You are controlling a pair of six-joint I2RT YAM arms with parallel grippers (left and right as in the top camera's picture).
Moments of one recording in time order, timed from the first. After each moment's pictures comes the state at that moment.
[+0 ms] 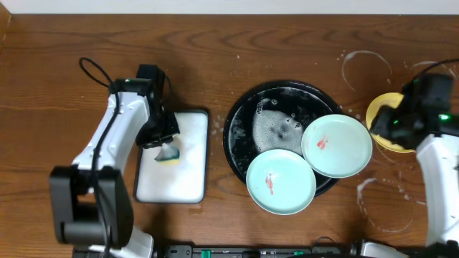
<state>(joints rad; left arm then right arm) -0.07 1.69 1.25 -1.14 0.06 -0.41 -0.19 1.39 1.08 -0.91 0.02 0.26</state>
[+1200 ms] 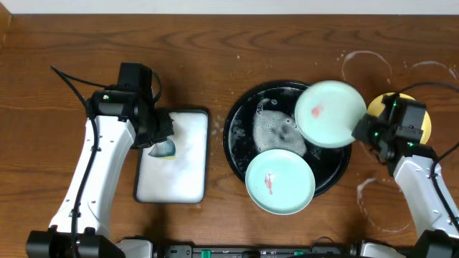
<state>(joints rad) -0.07 1.46 1.25 -1.17 0.07 -0.37 -0.18 1.36 0.74 -0.29 -0.17 0.29</state>
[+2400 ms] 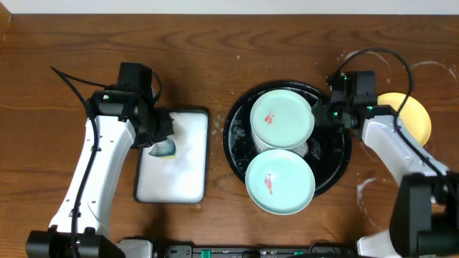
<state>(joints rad) -0.07 1.46 1.25 -1.17 0.07 -0.37 0.08 1.68 0.99 -0.36 -0.22 0.15</state>
